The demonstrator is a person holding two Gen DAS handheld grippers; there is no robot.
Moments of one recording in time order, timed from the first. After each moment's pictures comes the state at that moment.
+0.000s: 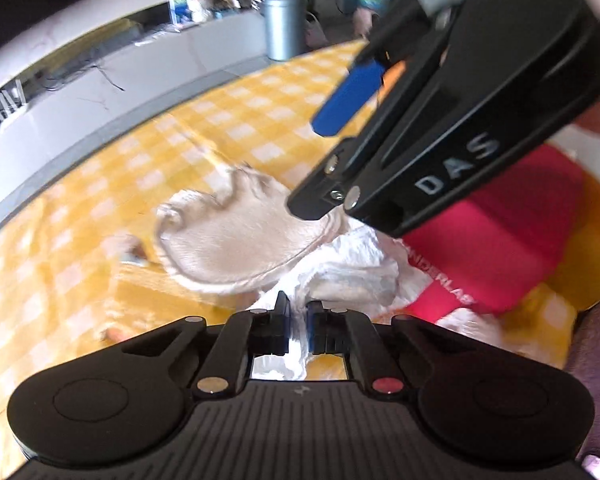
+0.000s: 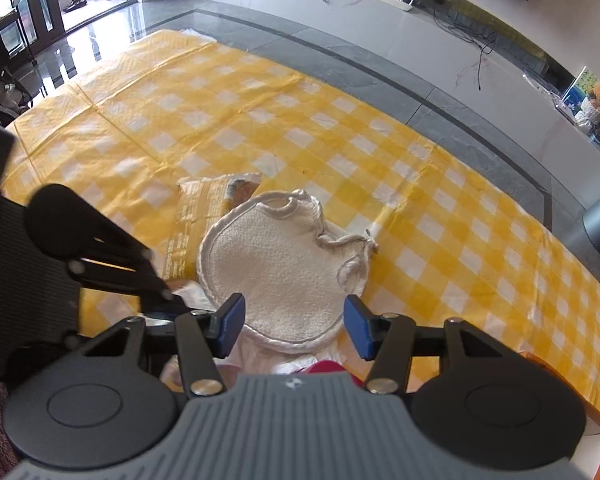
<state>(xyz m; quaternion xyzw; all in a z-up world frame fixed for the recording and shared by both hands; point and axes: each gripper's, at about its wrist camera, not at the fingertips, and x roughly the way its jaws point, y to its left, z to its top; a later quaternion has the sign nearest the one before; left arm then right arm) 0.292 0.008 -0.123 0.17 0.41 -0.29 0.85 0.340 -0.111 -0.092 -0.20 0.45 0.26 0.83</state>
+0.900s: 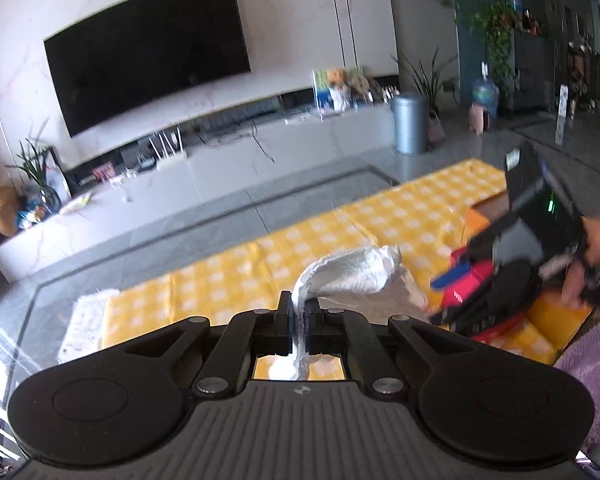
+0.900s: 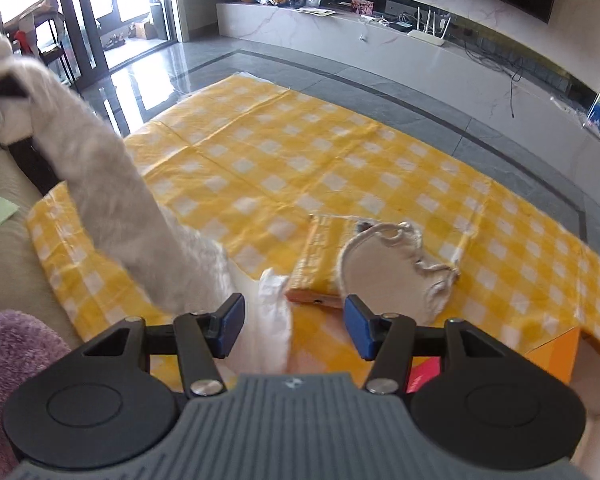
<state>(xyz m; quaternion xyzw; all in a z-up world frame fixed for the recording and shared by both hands) 0.165 0.126 0.069 0.13 0.30 -0.13 0.94 0.245 -0.067 -0.049 -0.14 0.42 0.33 0.84</state>
